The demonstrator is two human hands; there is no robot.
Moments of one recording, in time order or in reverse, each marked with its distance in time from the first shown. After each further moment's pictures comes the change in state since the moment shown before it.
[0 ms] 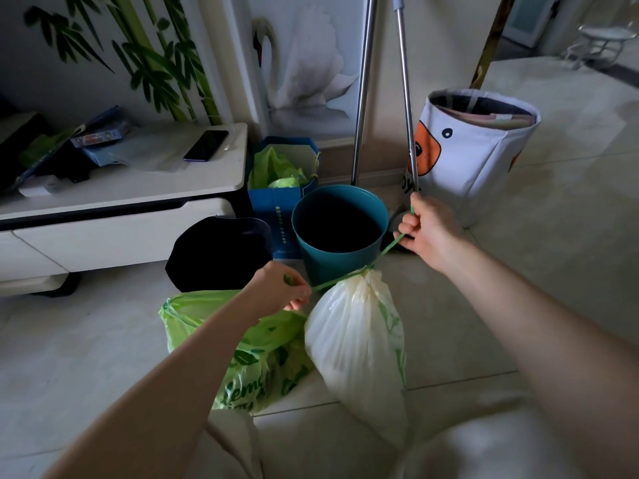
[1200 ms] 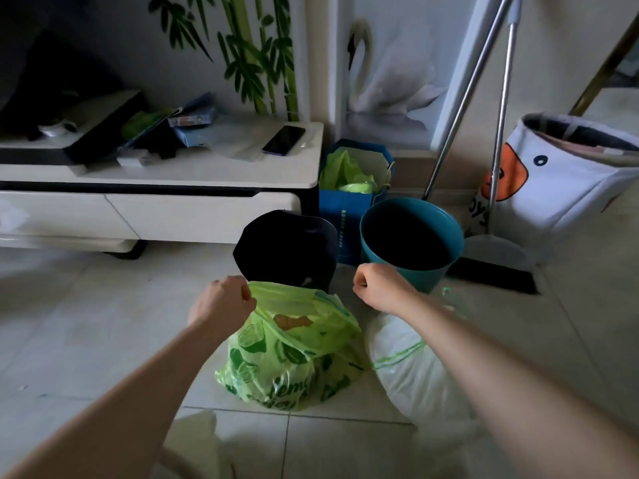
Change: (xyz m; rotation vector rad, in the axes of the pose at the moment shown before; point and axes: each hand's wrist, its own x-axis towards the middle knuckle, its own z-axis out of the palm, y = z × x) left_hand -0.042 -0.137 -0.097 0.364 0.461 -0.217; right_hand -0.008 0.120 0.120 -1.551 -0.497 -0.504
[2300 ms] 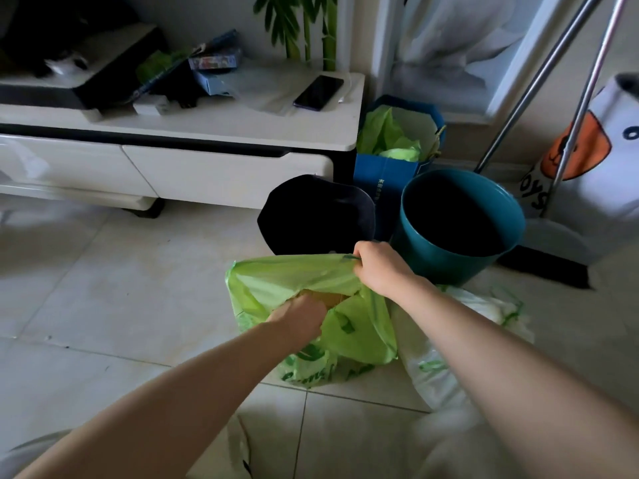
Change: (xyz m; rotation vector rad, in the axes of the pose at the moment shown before) left_hand 0.003 0.013 0.090 0.272 -0.477 0.339; right_hand 0.055 -0.040 0.060 -0.066 -0.043 -0.027
